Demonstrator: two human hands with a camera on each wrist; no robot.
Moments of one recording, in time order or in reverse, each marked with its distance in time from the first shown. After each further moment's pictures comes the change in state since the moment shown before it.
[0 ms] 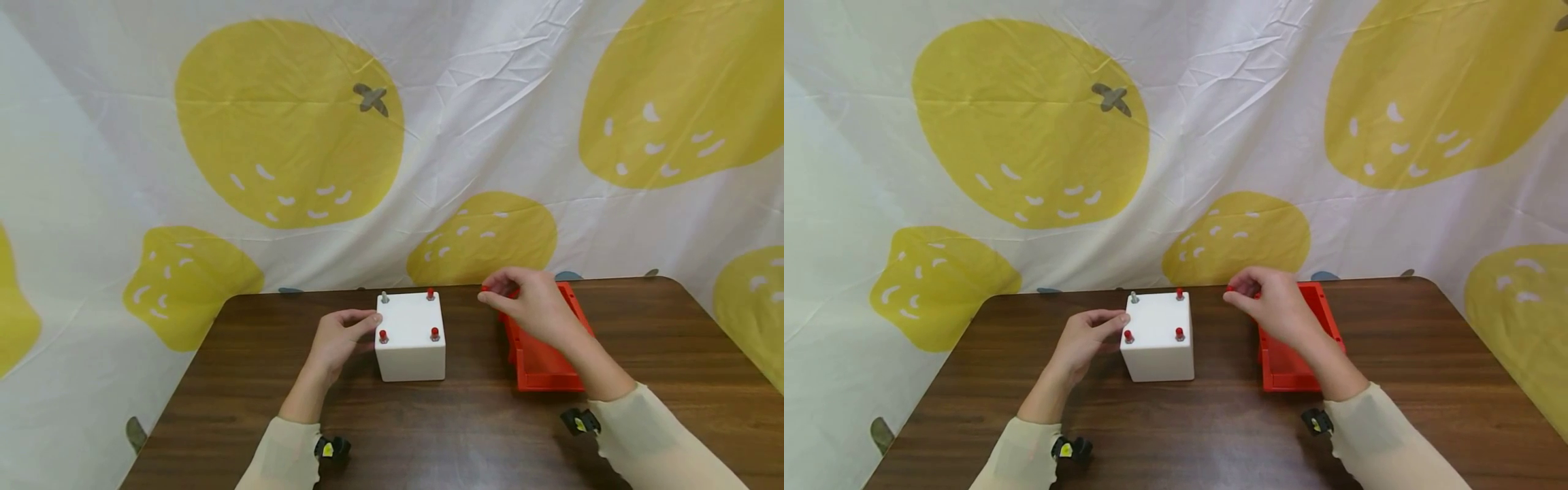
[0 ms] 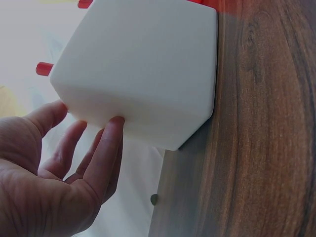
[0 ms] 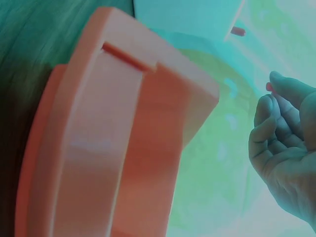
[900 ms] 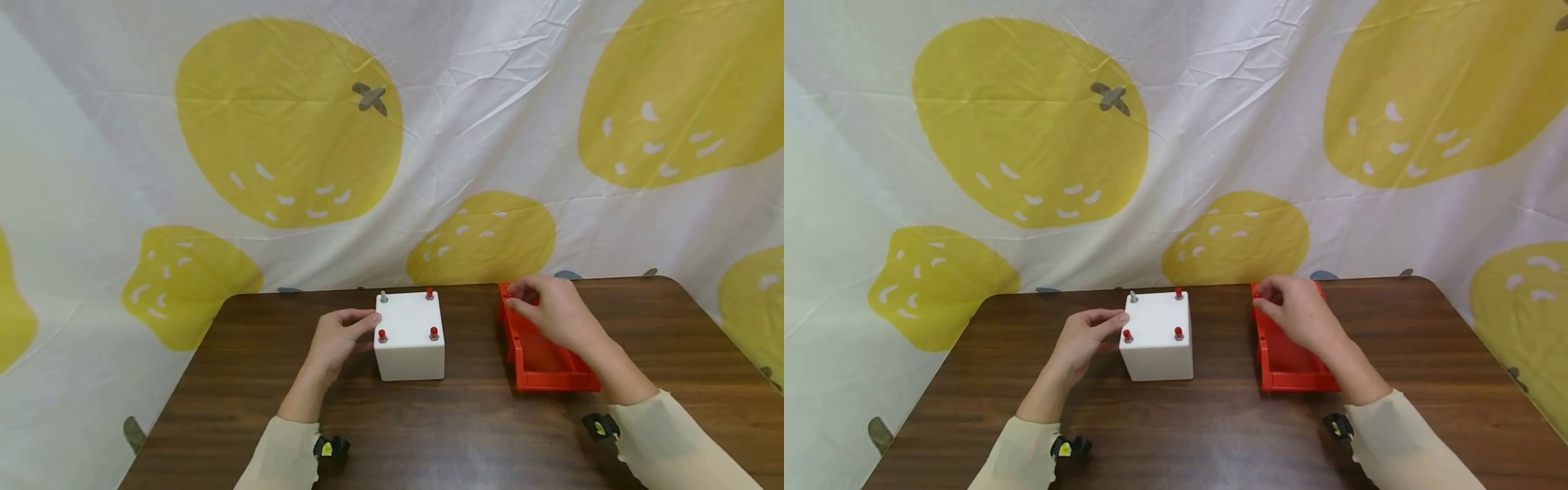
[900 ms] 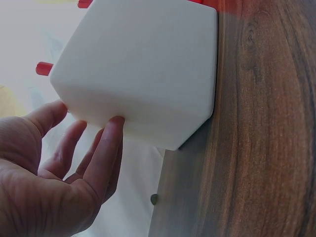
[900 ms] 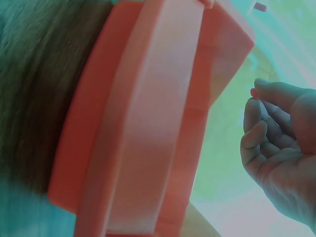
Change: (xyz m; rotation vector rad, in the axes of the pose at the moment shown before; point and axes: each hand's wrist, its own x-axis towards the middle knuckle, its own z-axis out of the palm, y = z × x) left_hand -0.002 0.001 0.001 -0.012 0.004 0.010; right_hand -0.013 0.038 -0.015 -0.148 -0.054 0.006
